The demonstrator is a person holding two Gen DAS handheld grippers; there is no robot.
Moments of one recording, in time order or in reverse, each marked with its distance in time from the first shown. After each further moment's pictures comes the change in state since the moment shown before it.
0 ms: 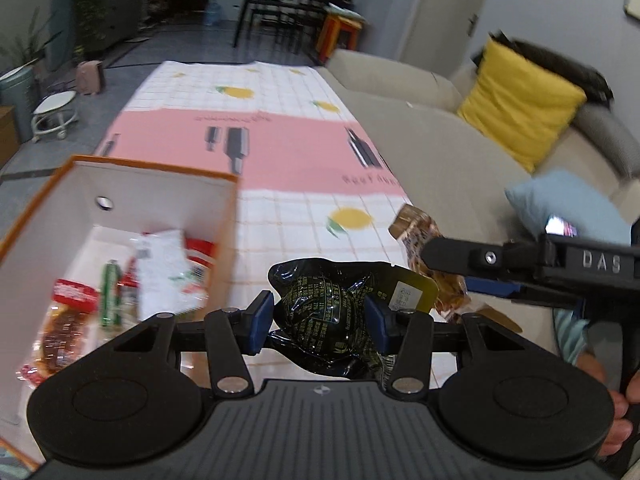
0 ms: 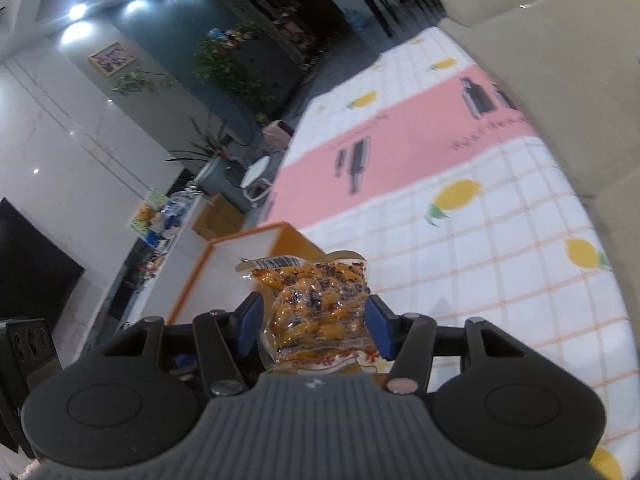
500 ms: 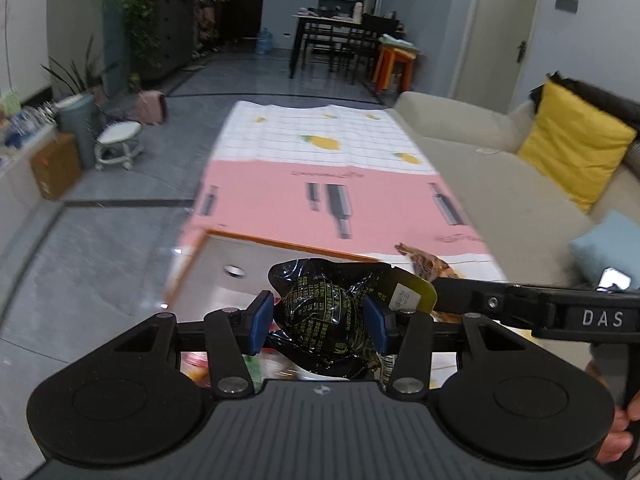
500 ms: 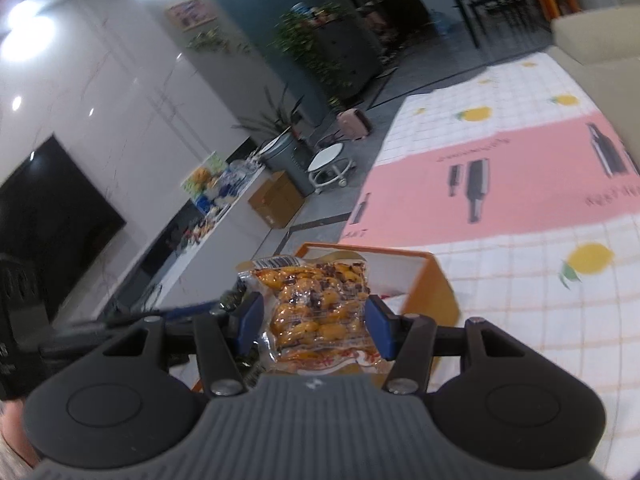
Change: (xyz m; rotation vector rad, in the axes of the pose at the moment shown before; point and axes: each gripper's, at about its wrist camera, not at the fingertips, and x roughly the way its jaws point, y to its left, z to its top) left arm -0.051 0.080 0.060 0.016 -0.068 0.186; right arm 0.075 0.115 0.024 -0.225 0.052 0.124
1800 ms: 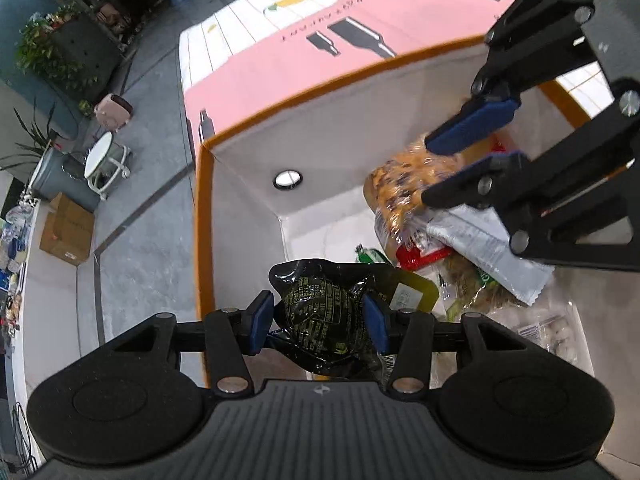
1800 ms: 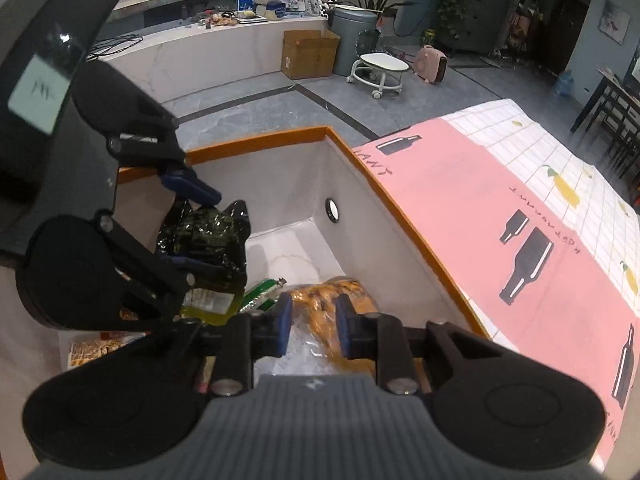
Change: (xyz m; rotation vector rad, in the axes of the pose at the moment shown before) left arm 0.150 0.042 -0.038 0.556 0.364 0.158; right arm 0.193 0.029 -0.011 -0.768 0.378 -0.200
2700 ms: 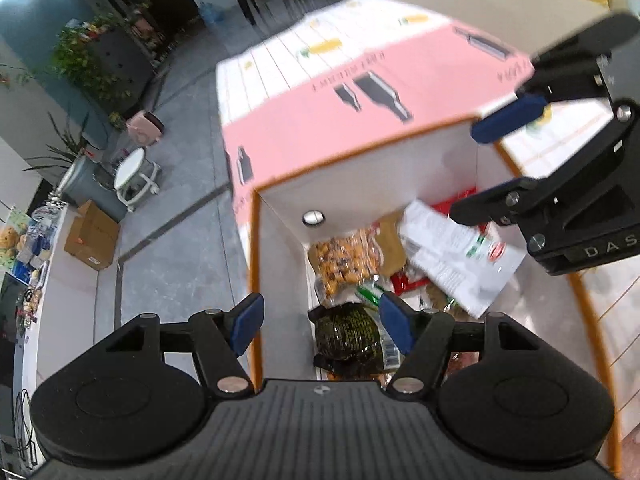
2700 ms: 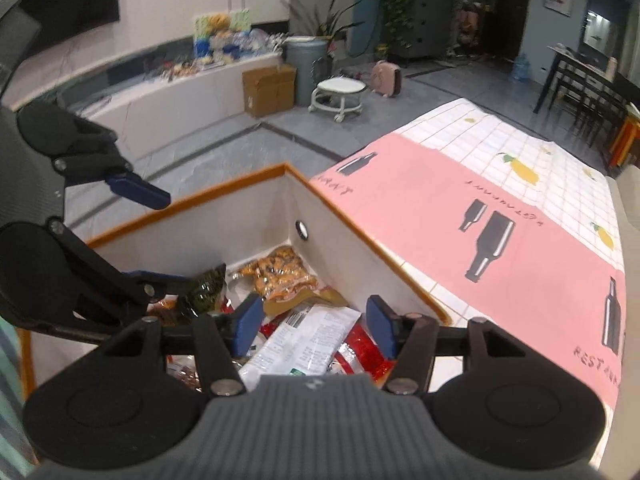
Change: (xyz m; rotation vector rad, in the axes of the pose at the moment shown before) left arm -0.078 0.003 -0.001 -0.082 -0.131 0.055; right arm -0.053 -0.016 -0.015 0.189 -0.109 -0.039
